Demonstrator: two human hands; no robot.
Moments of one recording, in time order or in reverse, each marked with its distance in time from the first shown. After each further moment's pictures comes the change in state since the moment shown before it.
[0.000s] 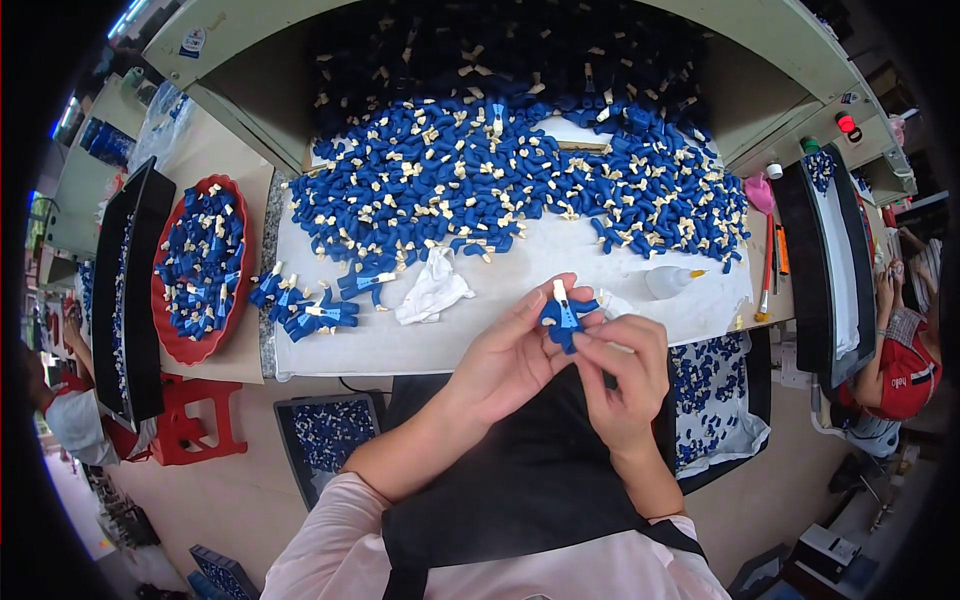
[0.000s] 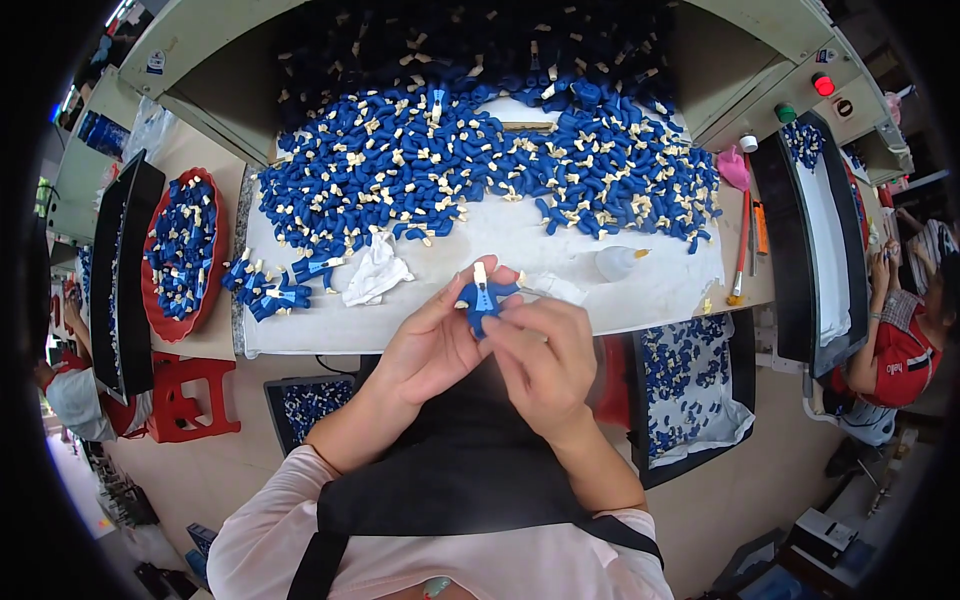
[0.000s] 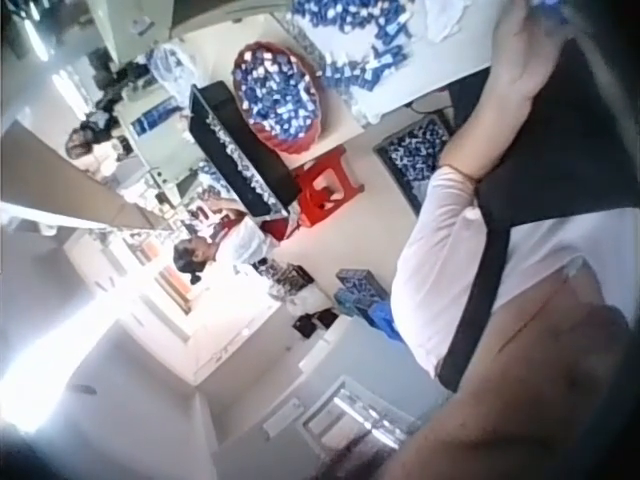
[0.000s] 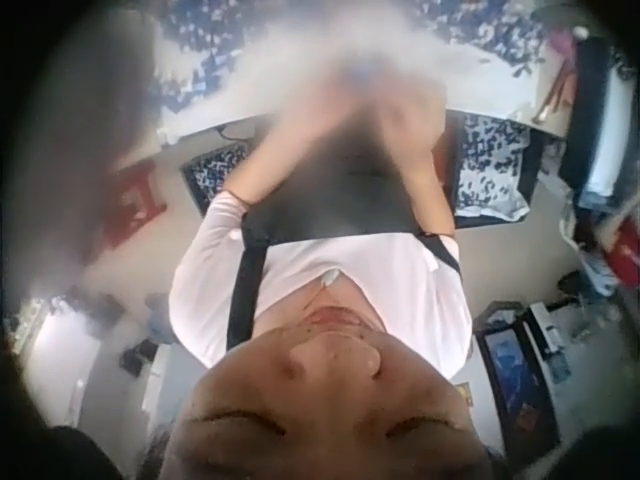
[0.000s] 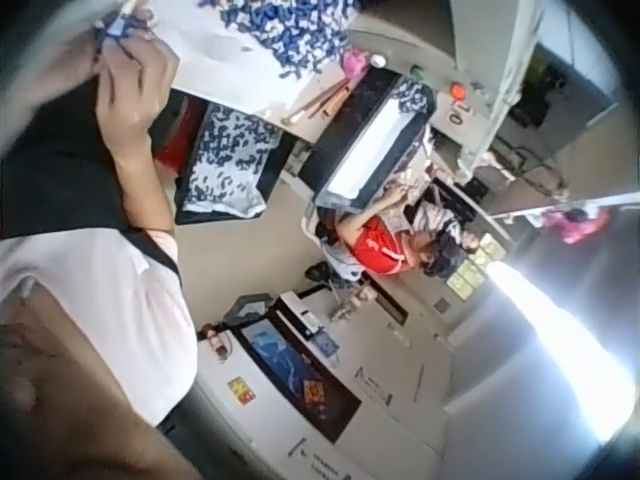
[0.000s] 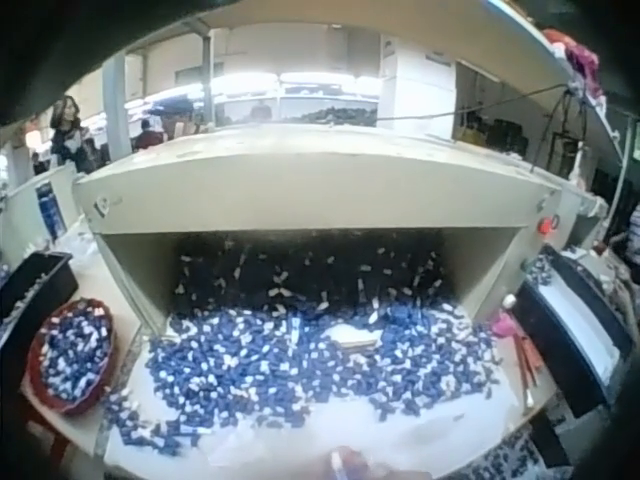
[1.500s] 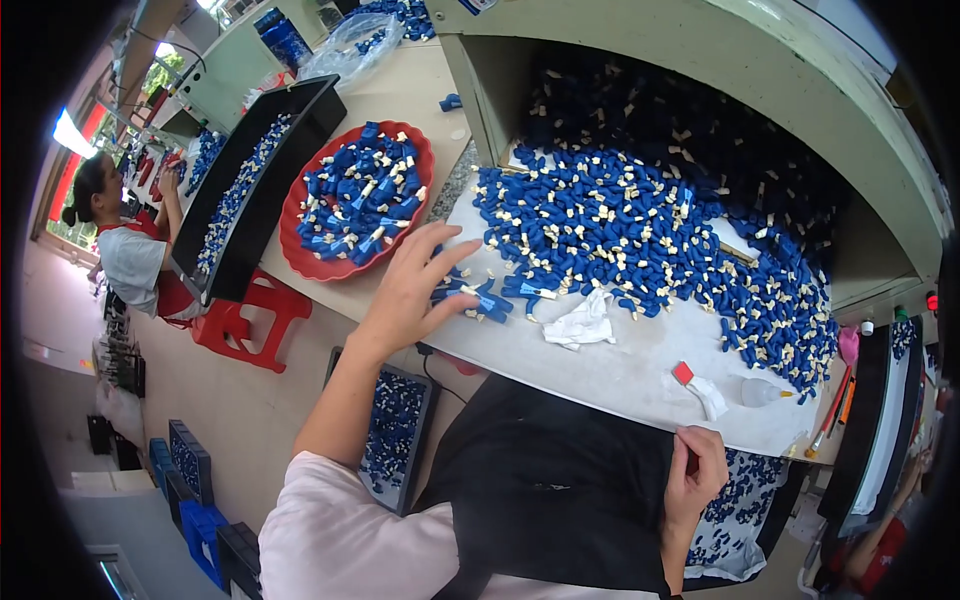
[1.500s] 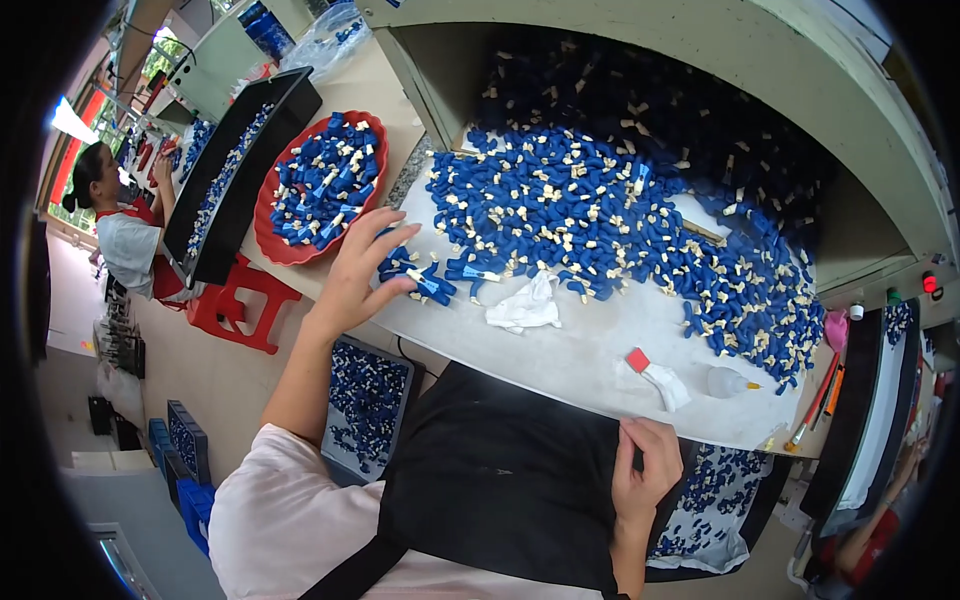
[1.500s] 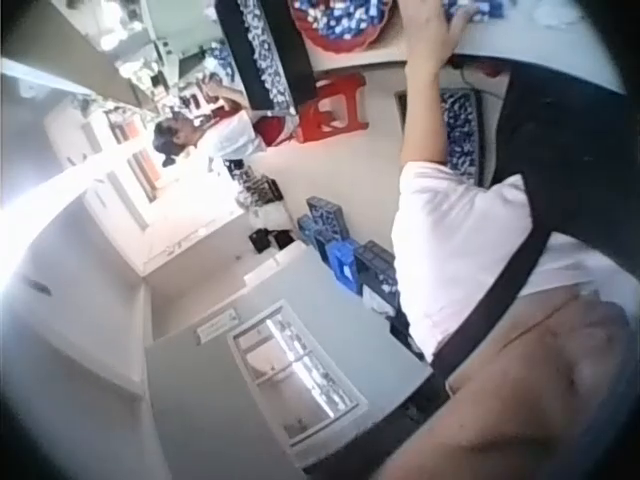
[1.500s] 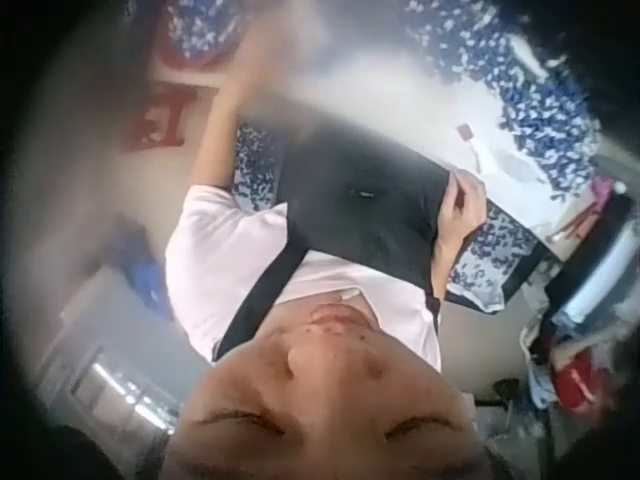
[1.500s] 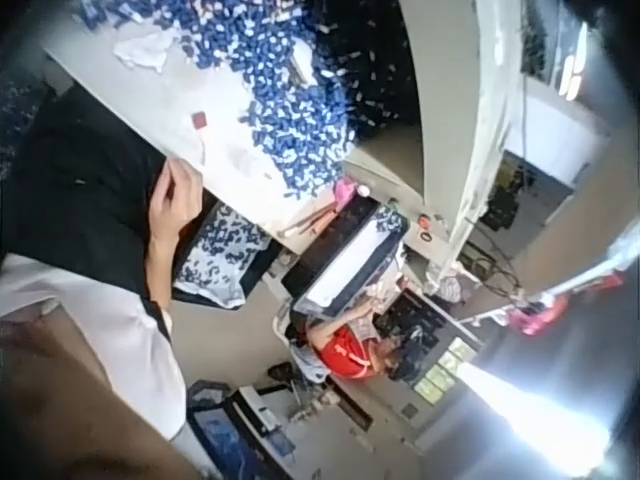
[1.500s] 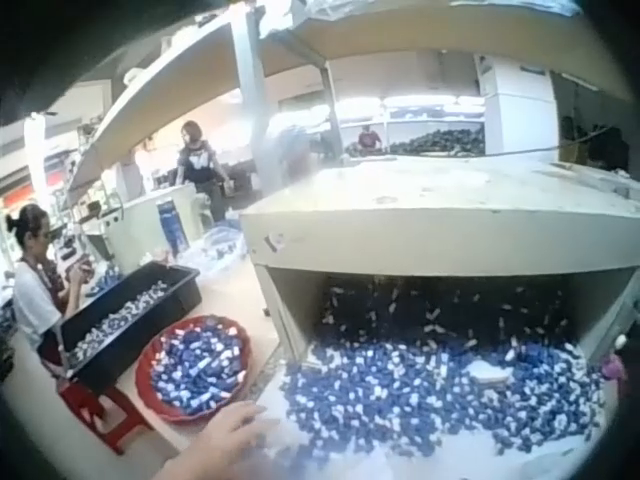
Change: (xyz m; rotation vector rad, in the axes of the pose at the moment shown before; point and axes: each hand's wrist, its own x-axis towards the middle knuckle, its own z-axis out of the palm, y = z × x) left_hand -0.123 0.161 -0.031 2.448 0.474 0.798; right_hand -0.033 0.007 -0.011 0.106 -0.178 0.217
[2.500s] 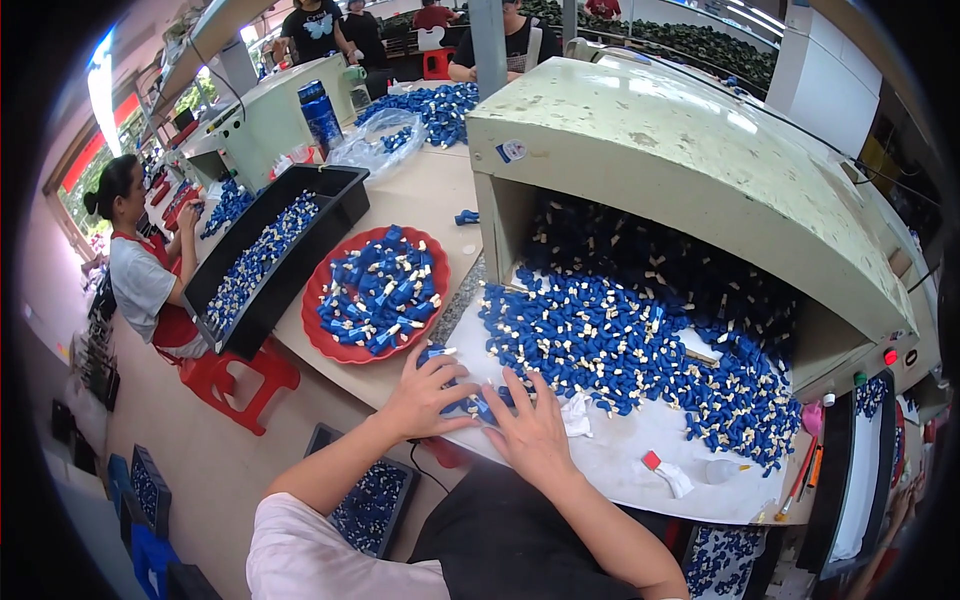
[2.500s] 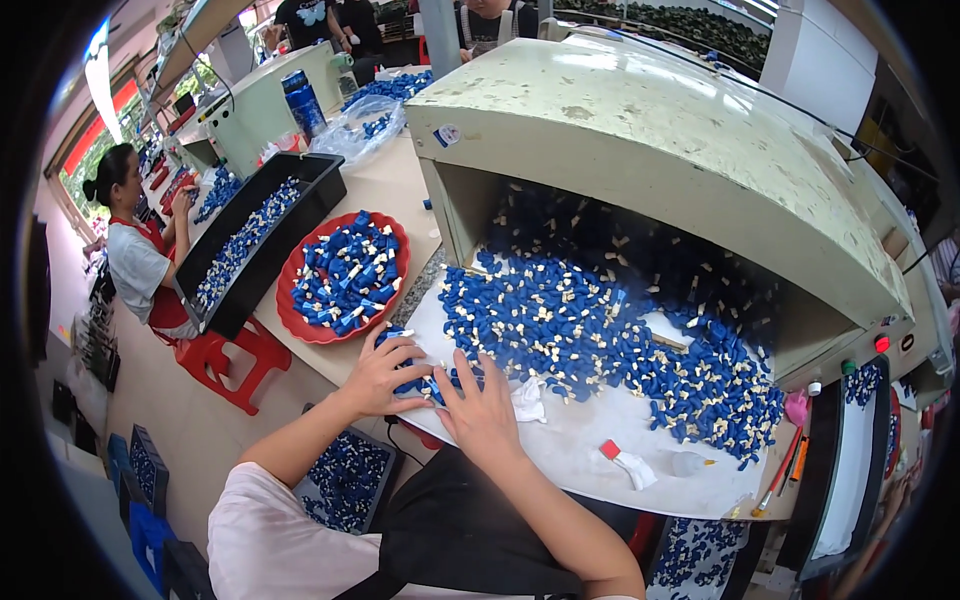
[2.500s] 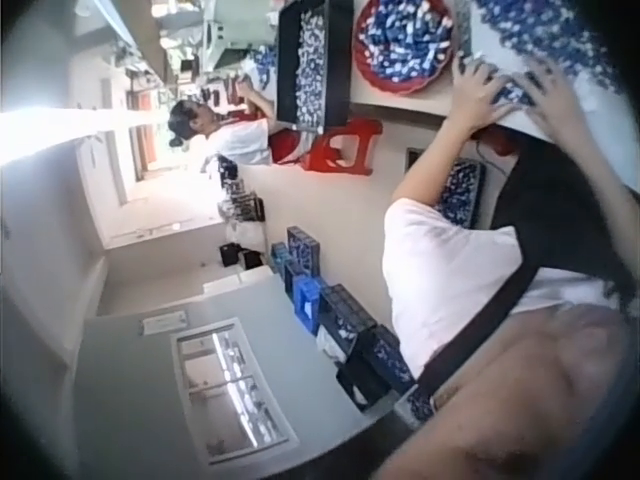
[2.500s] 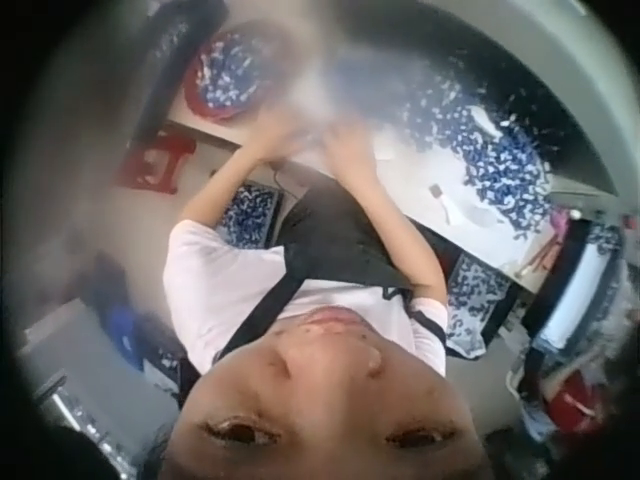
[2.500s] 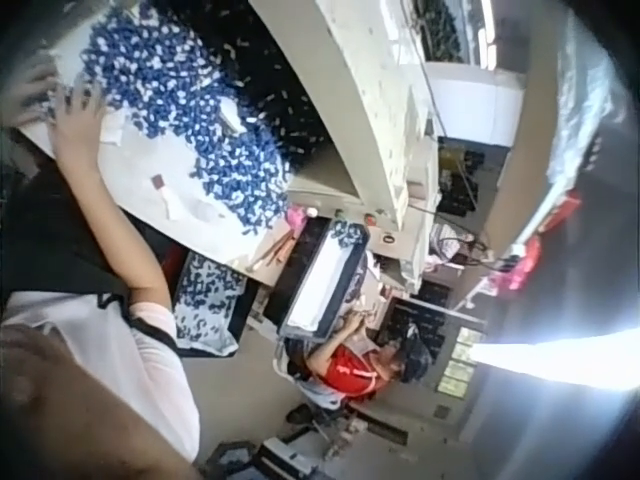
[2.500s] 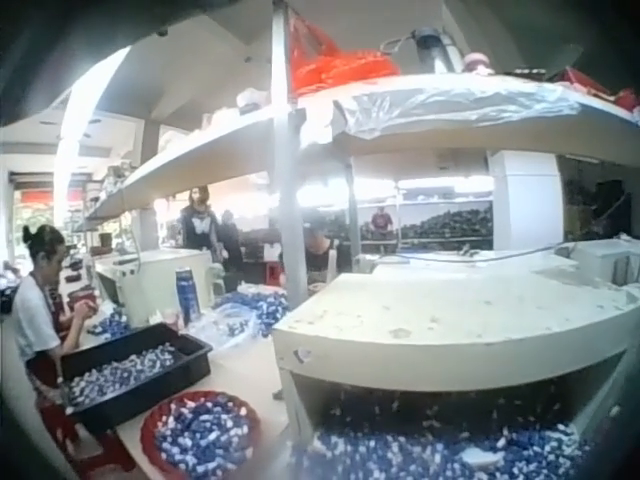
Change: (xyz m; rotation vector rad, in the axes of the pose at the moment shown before) left_hand -0.020 -0.018 0.019 0.203 0.019 0.162; right_hand 0.087 -0.065 0.151 -0.164 -0.342 -0.575
